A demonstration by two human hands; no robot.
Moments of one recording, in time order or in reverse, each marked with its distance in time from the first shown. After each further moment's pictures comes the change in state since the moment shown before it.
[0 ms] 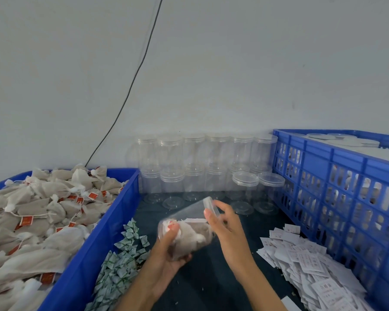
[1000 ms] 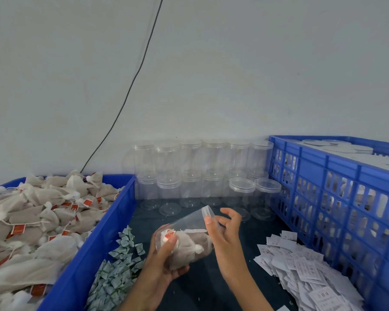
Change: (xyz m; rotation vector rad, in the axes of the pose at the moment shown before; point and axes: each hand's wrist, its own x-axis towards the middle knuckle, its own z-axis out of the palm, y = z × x) left_hand 0.000 -0.005 -0.001 0.129 0.026 0.096; right_hand 0.005 0.009 0.008 0.158 0.084 -0.076
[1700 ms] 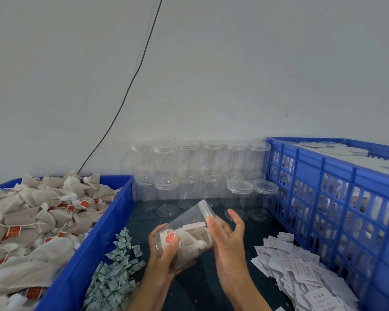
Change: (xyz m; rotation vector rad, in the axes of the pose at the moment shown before) left_hand -0.002 -0.005 0.016 -0.008 -0.011 0.166; right_hand 0.009 0.009 -0.001 0.285 0.128 0.115
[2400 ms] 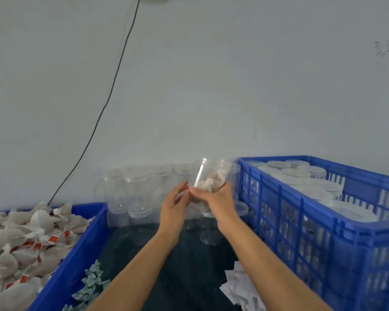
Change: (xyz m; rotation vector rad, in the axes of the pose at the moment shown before) left_hand 0.105 0.070 0.139 0.398 -0.001 0.256; right_hand 0.100 -0.137 -0.012 -0.255 0.071 -0.015
